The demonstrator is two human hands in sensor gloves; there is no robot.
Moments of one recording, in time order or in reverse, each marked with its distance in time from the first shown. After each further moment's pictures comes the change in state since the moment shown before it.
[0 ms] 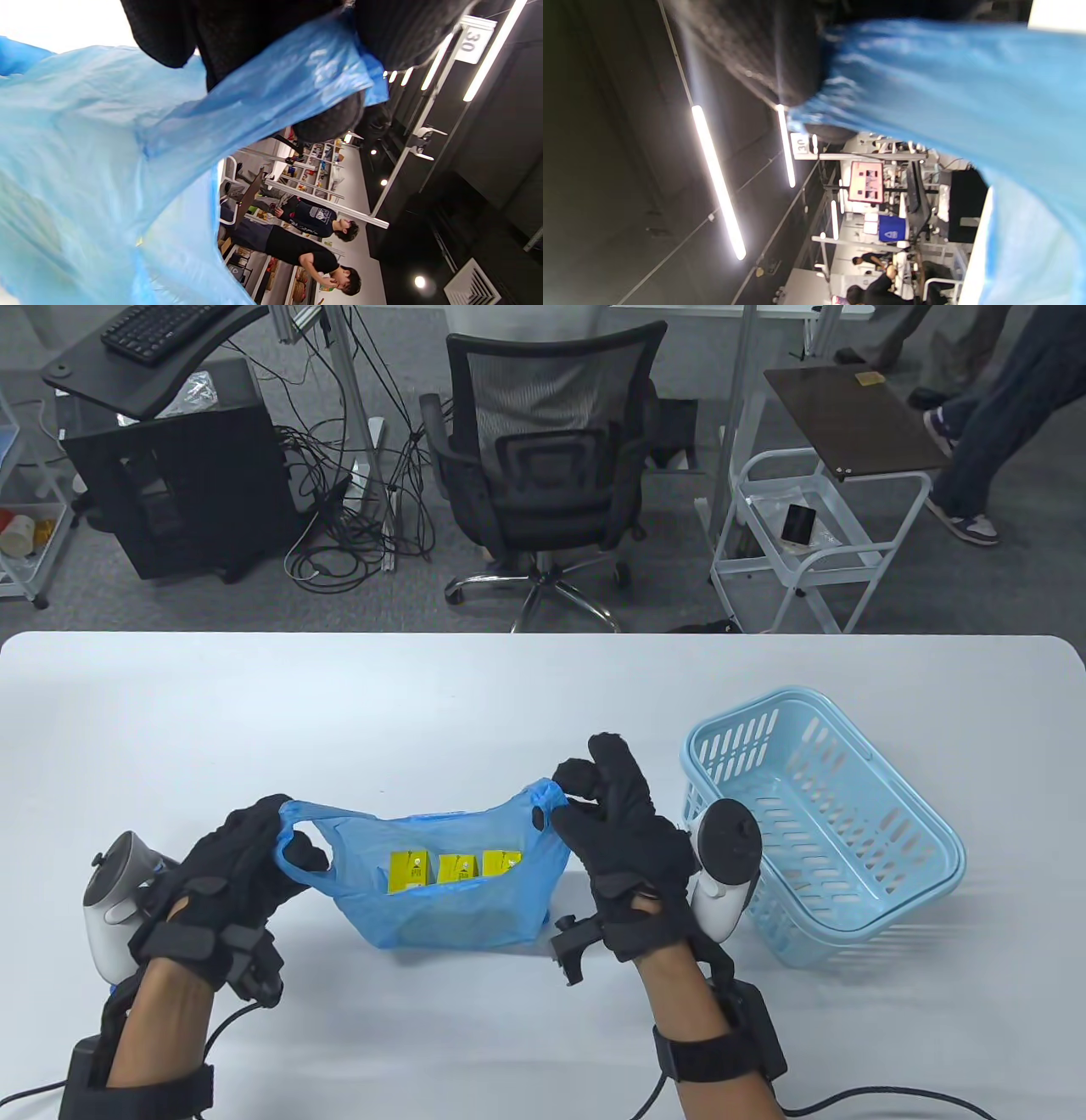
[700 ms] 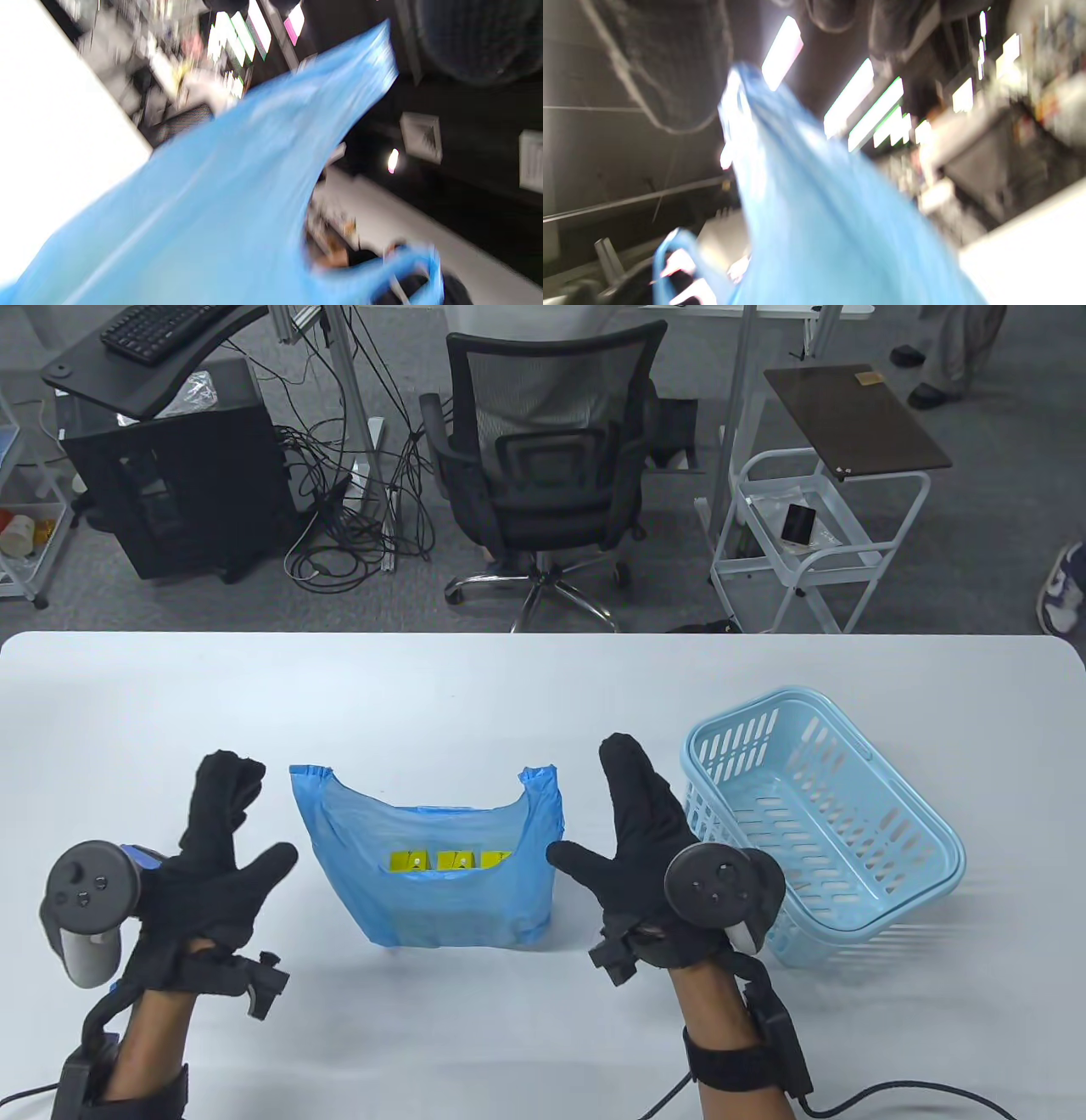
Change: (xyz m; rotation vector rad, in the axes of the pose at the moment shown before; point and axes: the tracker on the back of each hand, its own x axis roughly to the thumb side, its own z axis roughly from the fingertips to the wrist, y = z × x) left_hand 0.014 -0.014 0.006 -0.101 -0.373 -0.782; right_hand -0.007 -0.015 0.006 0.161 -0.253 0.691
